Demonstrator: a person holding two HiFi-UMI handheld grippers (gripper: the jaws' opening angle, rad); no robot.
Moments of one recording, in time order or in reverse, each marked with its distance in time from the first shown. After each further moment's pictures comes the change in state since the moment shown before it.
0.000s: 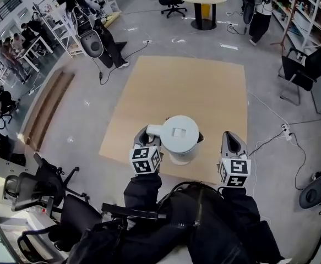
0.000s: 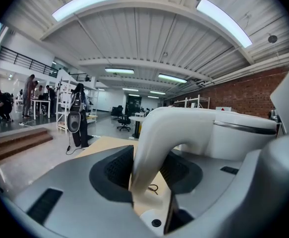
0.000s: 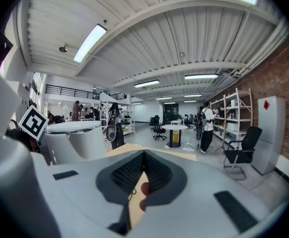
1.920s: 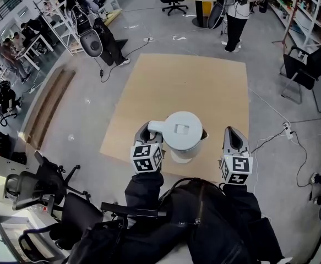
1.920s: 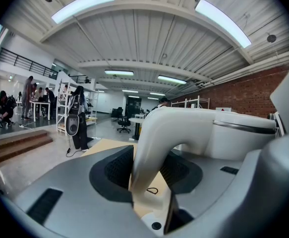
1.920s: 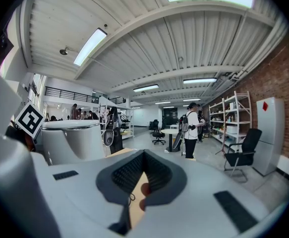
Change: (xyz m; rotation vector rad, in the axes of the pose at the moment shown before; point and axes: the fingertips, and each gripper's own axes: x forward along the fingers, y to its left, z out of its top) left arm -0.003 -0.002 0.015 0.011 -0.021 0.002; right arm 0.007 0.001 0.009 0.002 -0.058 -0.011
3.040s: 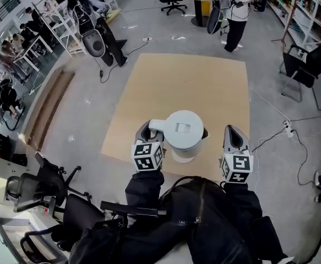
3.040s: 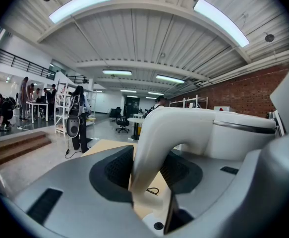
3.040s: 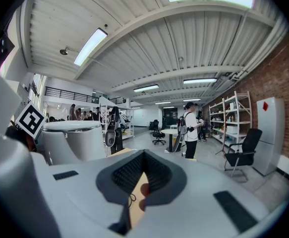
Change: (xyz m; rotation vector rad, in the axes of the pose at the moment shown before) left arm 0.008 -0.001 0.002 0.017 0.006 -0.015; right arm 0.005 0.000 0.000 0.000 -0.001 0.000
